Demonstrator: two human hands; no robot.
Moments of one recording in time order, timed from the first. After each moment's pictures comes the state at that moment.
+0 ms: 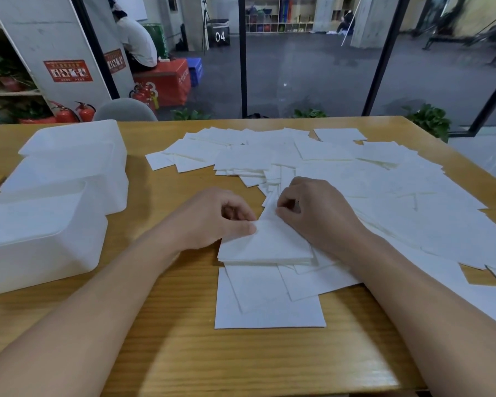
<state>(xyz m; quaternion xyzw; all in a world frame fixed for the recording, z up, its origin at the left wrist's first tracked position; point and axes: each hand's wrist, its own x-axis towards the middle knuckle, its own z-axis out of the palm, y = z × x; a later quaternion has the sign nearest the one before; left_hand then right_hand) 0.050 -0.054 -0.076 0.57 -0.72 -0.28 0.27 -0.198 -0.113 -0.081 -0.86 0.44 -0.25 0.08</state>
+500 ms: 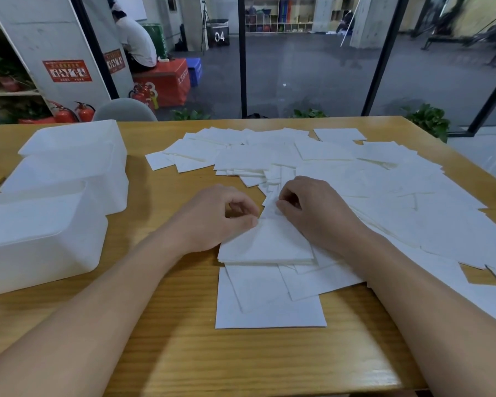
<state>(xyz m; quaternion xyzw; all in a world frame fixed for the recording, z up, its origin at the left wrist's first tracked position) 0.046 -0.056 -0.083 0.58 -0.74 -0.21 0.27 -0.197 -0.114 -0.079 -0.85 0.45 -0.23 0.12</state>
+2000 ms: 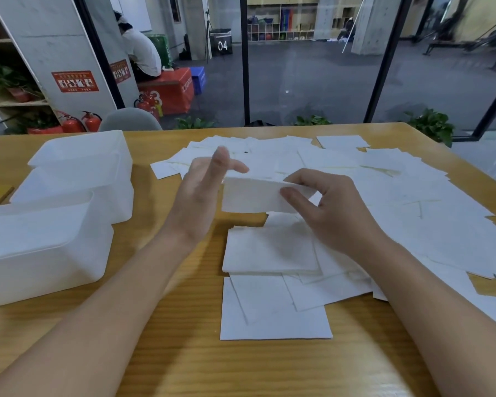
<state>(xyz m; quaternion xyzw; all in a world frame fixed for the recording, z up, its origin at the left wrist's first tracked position) 0.040 -0.053 -0.057 0.55 -0.57 -0.26 0.55 -0.208 -0.108 -0.065 -0.82 0.35 -0.41 0.20</state>
